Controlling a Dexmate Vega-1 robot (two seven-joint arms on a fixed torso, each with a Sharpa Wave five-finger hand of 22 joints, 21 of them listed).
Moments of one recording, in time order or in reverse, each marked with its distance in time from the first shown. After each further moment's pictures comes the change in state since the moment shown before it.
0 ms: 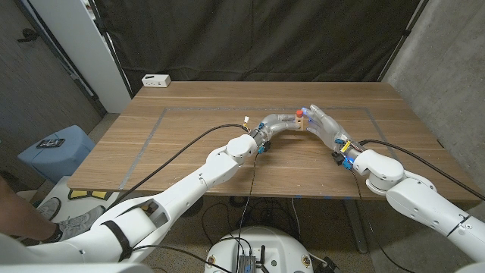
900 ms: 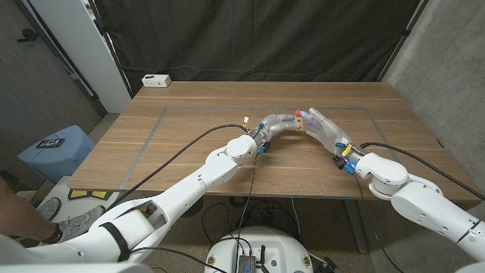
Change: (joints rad) left arm 0.009 0.010 -0.001 -0.022 0.002 0.001 0.005; left_hand 0.001 -0.004 0.000 0.000 -0.001 -0.002 0.002 -0.003 0.000 0.002 -0.002 0.000 0.000 0.000 0.000 0.000 0.000 0.000 0.000 0.000 0.000; right arm -0.057 -0.037 0.027 -0.063 0.011 -0.017 -0.008; right_hand 0.000 0.000 0.005 0.005 0.007 0.016 0.005 0.005 0.000 0.000 0.000 0.005 0.000 0.000 0.000 0.000 0.000 0.000 0.000 0.000 0.000
